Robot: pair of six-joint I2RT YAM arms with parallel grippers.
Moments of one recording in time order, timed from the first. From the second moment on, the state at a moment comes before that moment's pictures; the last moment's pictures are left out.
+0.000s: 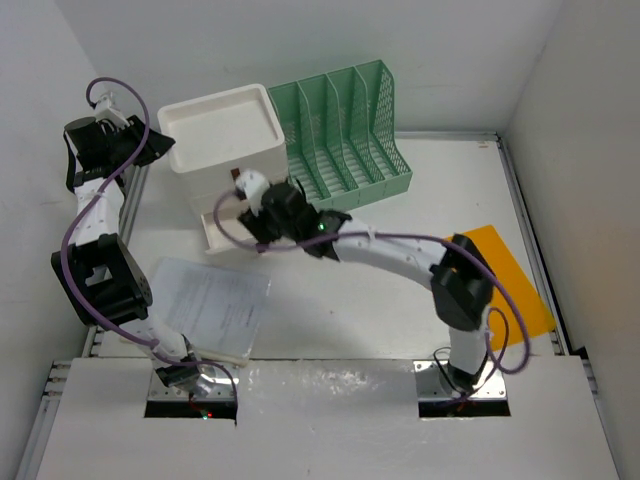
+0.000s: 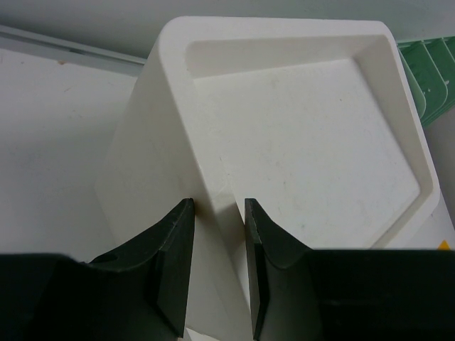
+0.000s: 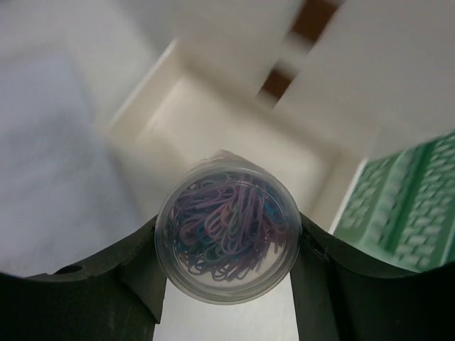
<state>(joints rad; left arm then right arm) 0.41 1.67 1.39 -0.10 0.68 -0.31 1.01 1.84 1.41 -0.12 0.15 -0.11</state>
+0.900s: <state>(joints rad) 0.41 1.67 1.40 -0.11 0.68 -0.30 0.85 2.35 1.88 -0.21 0.14 -0.03</state>
